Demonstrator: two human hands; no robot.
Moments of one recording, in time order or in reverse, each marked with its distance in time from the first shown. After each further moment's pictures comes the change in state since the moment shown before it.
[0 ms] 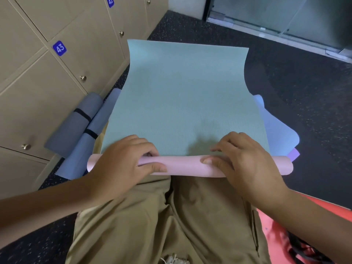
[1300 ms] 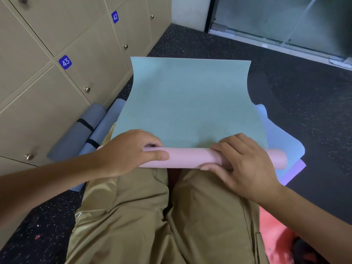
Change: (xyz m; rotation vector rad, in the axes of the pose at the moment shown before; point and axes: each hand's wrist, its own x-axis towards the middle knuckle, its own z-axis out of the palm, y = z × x) left_hand 0.066 -0.020 -0.013 -0.002 -0.293 -0.084; right_hand 0.021 0.044 0.017 -0.048 0.074 -0.176
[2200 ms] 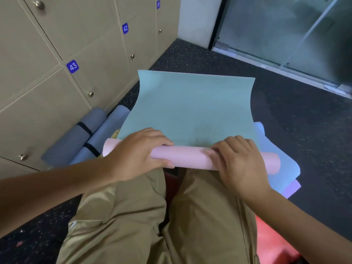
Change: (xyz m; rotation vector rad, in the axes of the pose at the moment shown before) left_hand 0.018 -0.009 0.010 0.038 0.300 0.234; right_hand 0.035 0.006 0.011 -0.133 0.054 0.087
